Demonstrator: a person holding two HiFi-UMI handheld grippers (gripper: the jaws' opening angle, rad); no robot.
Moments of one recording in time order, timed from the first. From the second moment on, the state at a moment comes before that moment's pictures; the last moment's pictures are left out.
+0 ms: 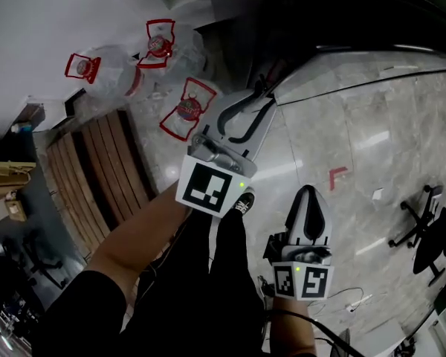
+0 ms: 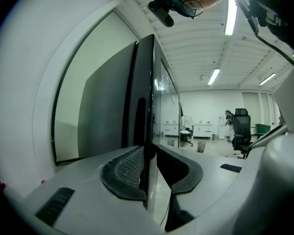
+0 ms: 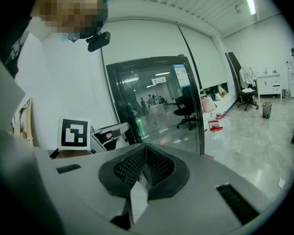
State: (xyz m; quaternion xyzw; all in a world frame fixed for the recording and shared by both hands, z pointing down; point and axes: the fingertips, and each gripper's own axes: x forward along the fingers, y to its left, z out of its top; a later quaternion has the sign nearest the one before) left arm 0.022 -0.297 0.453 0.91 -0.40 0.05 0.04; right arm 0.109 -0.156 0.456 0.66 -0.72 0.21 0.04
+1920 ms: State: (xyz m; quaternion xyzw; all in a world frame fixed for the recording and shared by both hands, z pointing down) left arm 0.162 -0.111 0.448 0.90 -0.43 0.06 0.00; right arm 0.275 -0.001 0.435 0.77 -0.61 0.17 0.02
